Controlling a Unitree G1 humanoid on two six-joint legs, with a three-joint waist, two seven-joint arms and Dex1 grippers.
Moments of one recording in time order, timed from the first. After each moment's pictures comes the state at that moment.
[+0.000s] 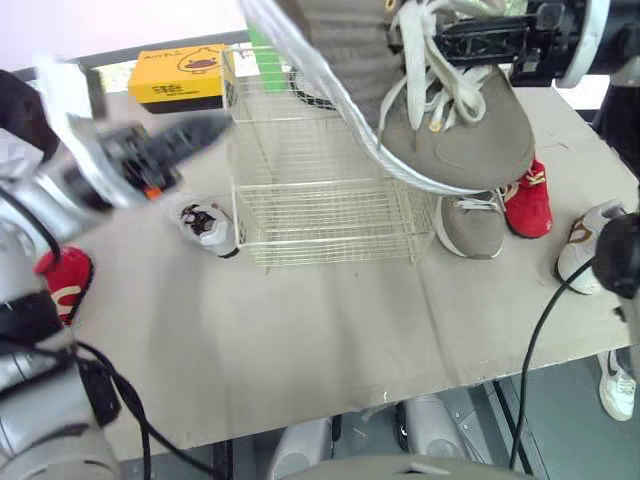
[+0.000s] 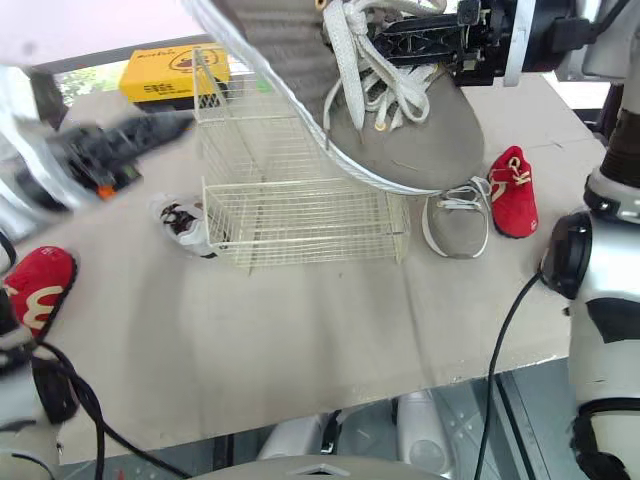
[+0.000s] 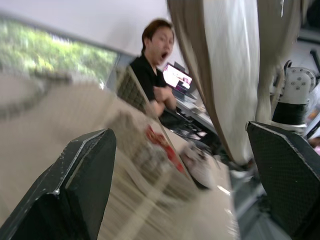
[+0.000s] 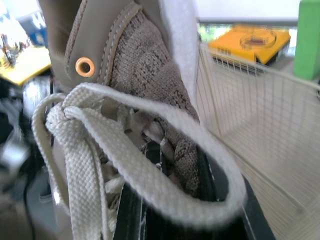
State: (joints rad) left arm -0.49 0.80 0.50 -0.10 -1.44 1.14 -0.68; right arm -1.41 -0.54 -0.26 0.07 0.55 1.57 0.95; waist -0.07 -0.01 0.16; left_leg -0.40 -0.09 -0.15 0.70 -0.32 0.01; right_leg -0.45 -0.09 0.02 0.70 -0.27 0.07
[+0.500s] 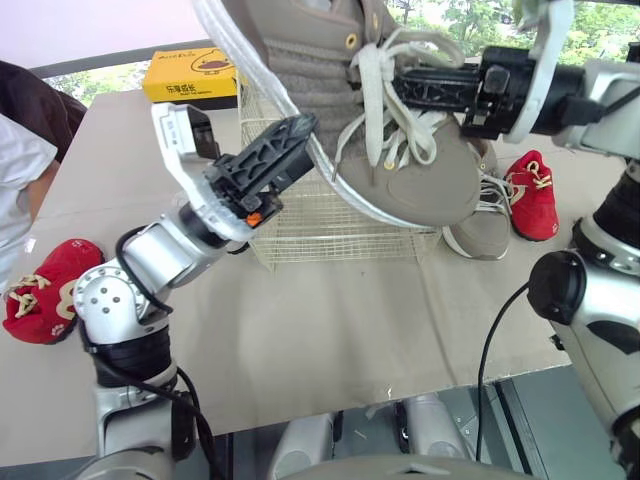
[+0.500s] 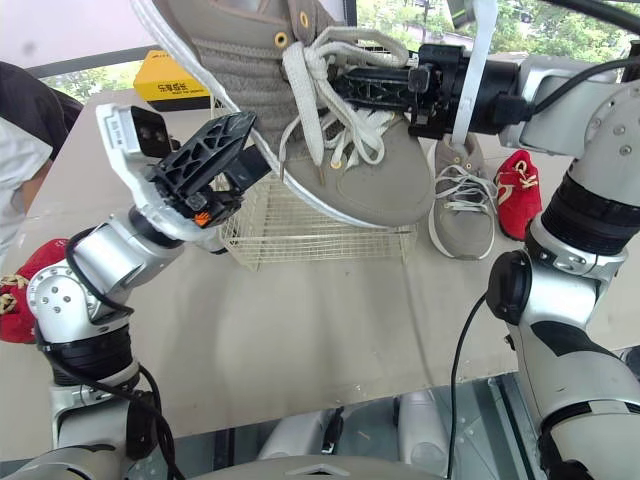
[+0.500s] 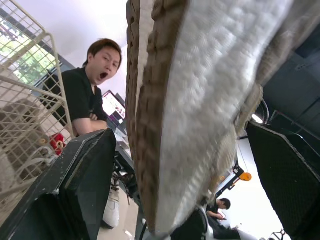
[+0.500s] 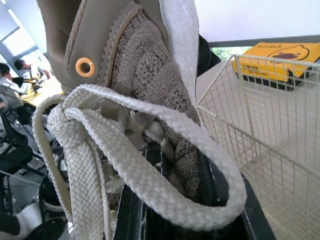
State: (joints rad) left arm -0.49 0.49 0.28 -0.30 -1.86 0.88 -0.17; right arm -1.22 -0.36 -0.39 -0.16 0.88 1.61 0.57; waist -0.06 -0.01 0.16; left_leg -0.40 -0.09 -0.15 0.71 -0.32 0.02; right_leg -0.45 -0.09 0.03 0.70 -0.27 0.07
